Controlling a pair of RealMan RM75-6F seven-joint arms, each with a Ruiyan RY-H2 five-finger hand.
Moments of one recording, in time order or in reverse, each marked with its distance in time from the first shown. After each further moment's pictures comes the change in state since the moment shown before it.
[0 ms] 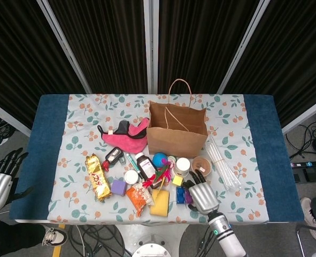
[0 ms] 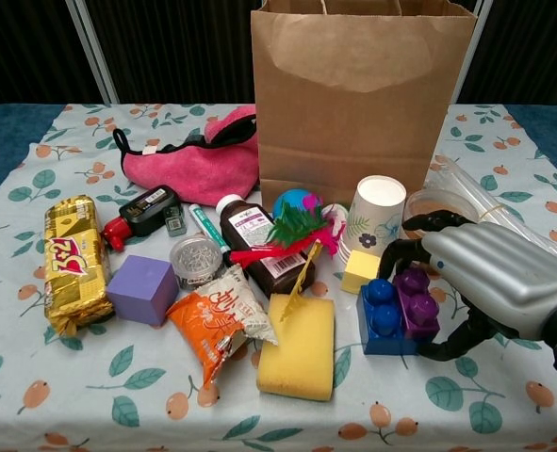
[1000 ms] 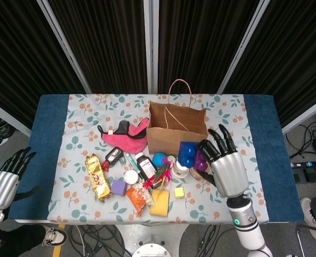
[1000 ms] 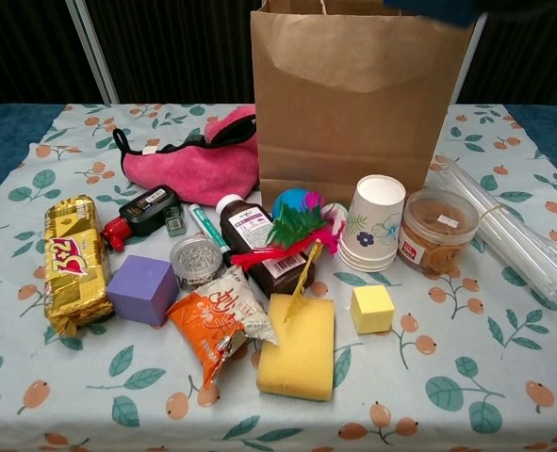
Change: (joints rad) left arm -0.023 0.017 0.004 -0.068 0.034 -0.004 0.060; right arm 0.073 0.262 0.302 -0.378 -0.279 0.267 -0.064
